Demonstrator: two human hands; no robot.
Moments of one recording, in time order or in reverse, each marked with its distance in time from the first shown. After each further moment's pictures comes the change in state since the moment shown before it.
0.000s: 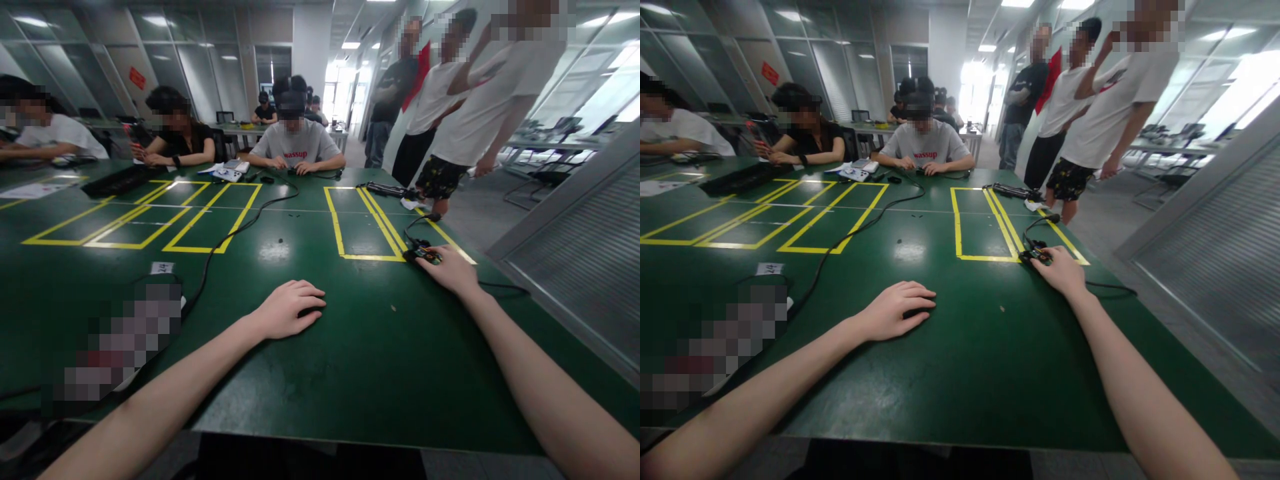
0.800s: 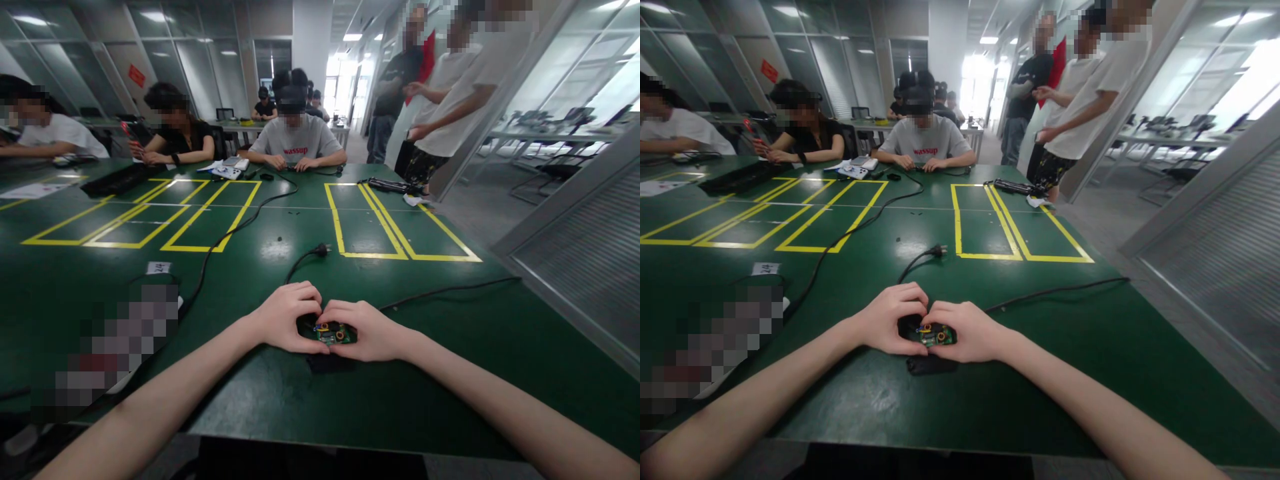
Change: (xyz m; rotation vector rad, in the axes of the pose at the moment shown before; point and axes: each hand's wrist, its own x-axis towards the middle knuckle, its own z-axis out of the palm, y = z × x) left_hand 0.002 0.010 -0.008 -0.104 0.014 0.110; right_hand -0.124 -0.191 -0.025 0.661 -0.582 -0.940
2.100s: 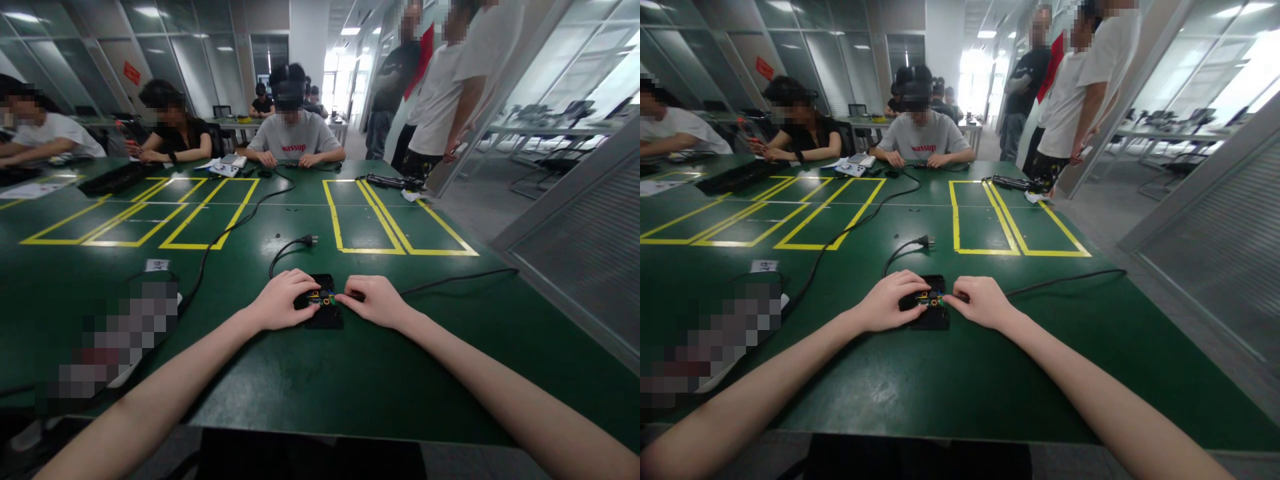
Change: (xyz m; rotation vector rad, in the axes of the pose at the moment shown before) left_hand 0.002 -0.012 0.005 0.074 0.073 -0.188; right_hand -0.004 0.034 -0.016 -0.335 0.198 0.252
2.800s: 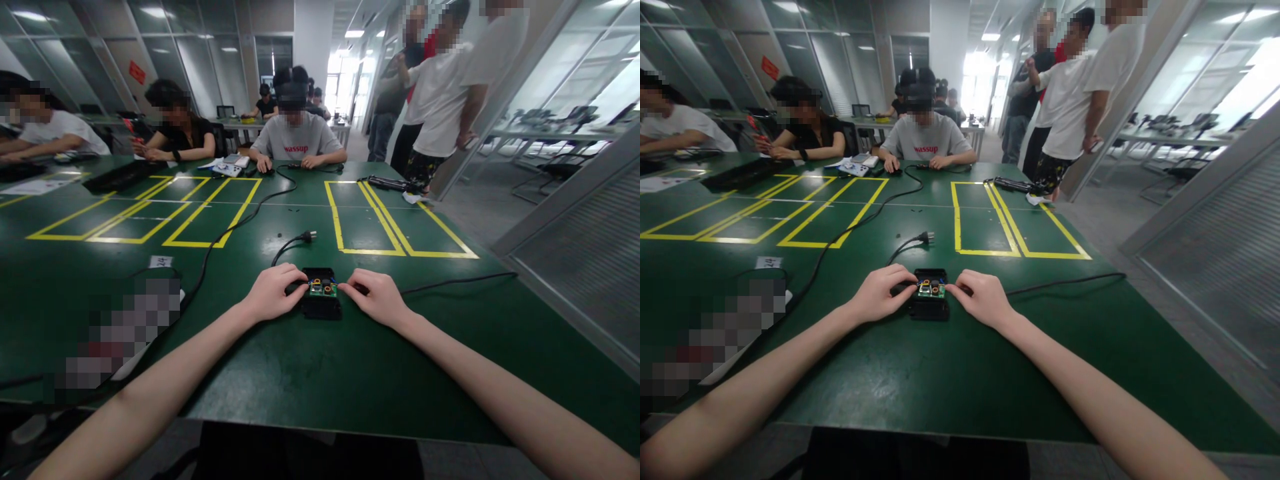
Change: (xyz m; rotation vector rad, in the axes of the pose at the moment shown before) left_hand -0.005 -0.010 -0.012 0.105 0.151 -0.065; right_hand 0.001 -0.001 0.000 0.028 0.231 -0.002
